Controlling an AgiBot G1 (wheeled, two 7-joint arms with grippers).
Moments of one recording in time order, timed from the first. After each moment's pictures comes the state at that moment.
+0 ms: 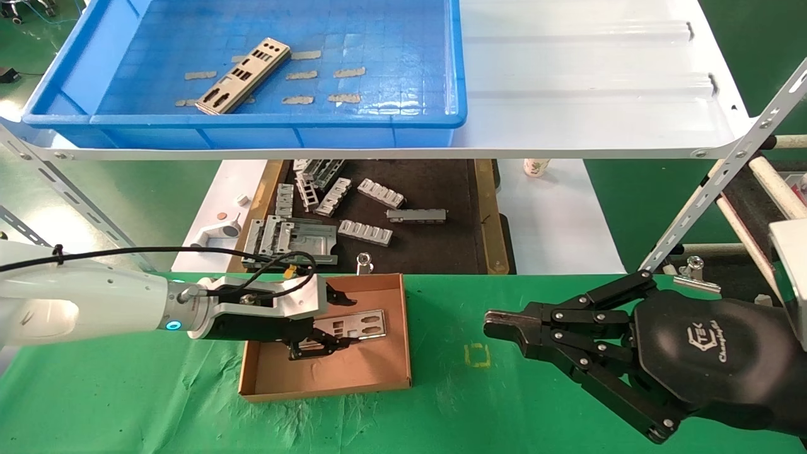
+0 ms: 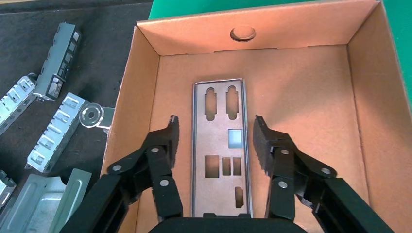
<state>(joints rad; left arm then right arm) -1.56 1.12 0.94 -0.26 1.20 1.20 0.52 1.11 -0.55 -0.43 1.25 -0.63 -1.43 0.10</state>
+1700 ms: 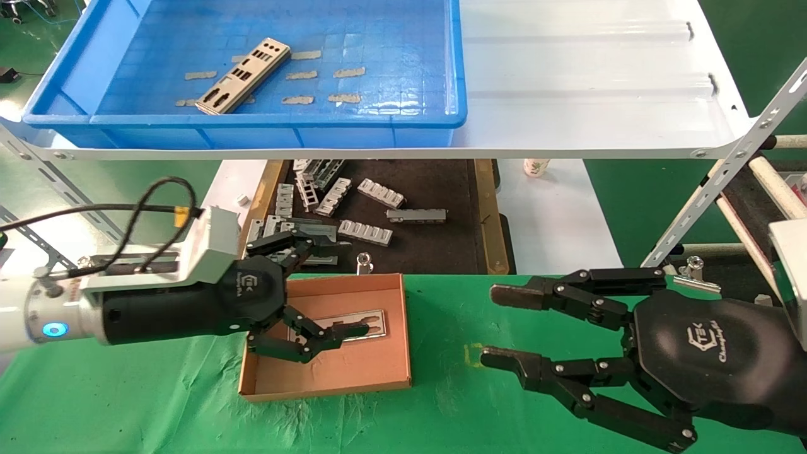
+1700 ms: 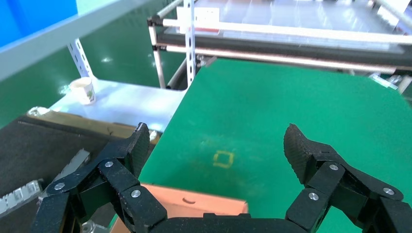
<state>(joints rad) -1.35 0.85 0.58 -0.72 0.92 1.47 0.17 1.11 -0.55 -0.43 1.25 -0.63 -1.43 0.10</state>
